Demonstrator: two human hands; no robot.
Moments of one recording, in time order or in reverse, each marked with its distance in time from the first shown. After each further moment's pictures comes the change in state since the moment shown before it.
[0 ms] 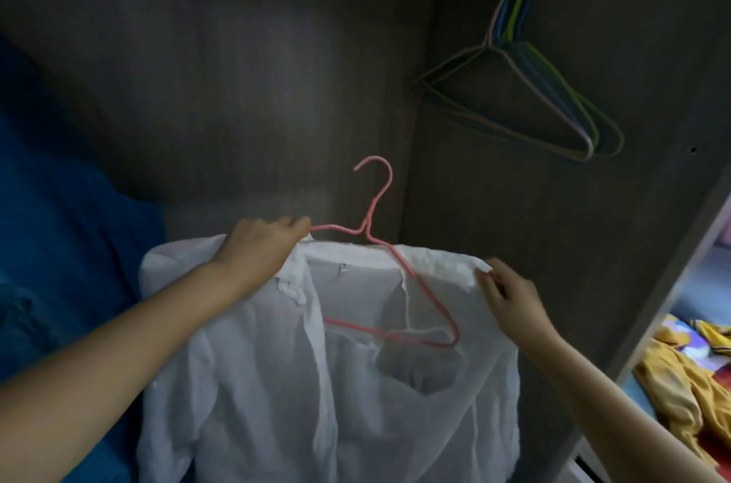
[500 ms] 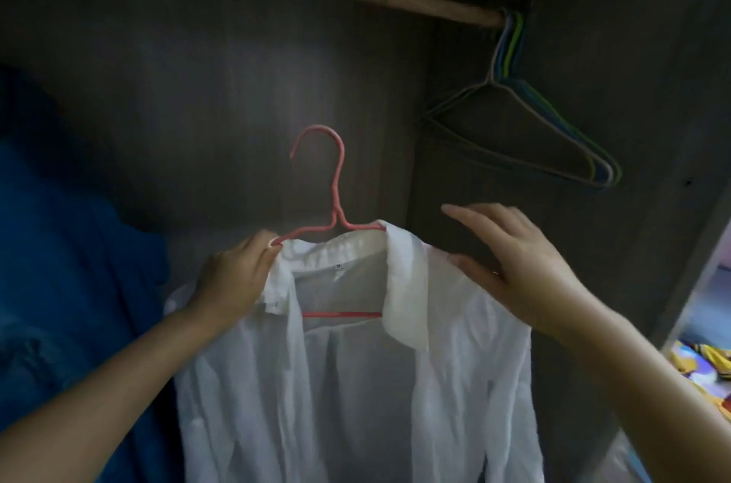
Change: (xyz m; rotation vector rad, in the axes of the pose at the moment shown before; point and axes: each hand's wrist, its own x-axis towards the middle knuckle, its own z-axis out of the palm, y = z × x) left_hand -0.020 -0.024 0.002 -0.578 0.475 -0.179; right_hand 0.019 -0.127 -0.054 -0.522 -0.036 -0.561
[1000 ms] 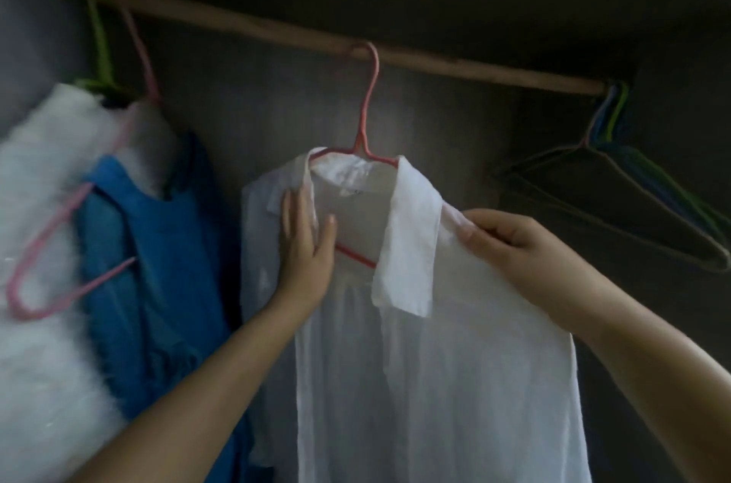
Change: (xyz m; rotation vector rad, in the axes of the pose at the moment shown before) left_hand 0.046 -0.004 -0.055 -0.427 0.210 -0.456; right_hand 0.092 -0.106 -0.025 0.712 -0.180 0.126
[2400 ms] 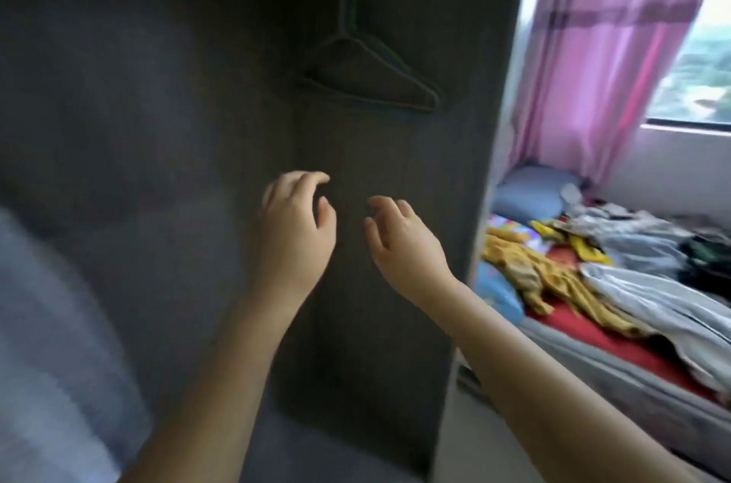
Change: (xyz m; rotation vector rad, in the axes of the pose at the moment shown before) left_hand -0.158 0.137 0.068 0.107 -0.377 0.366; right_hand -0.159 0.052 0.026 -0.506 0.474 0.481
